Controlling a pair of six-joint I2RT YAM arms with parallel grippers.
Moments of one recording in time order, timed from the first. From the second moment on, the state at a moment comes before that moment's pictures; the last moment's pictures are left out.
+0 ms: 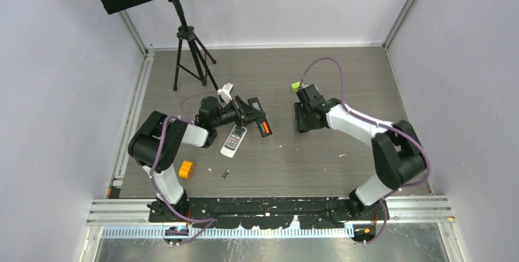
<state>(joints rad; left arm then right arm) -0.41 1.78 0.62 1.03 0.71 -1.30 0.49 1.63 0.99 -0.46 0.15 0.36</state>
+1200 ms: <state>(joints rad) -0.53 1.68 0.68 0.71 0.56 -1.12 0.81 1.36 0.91 -0.35 -0.01 0.53</state>
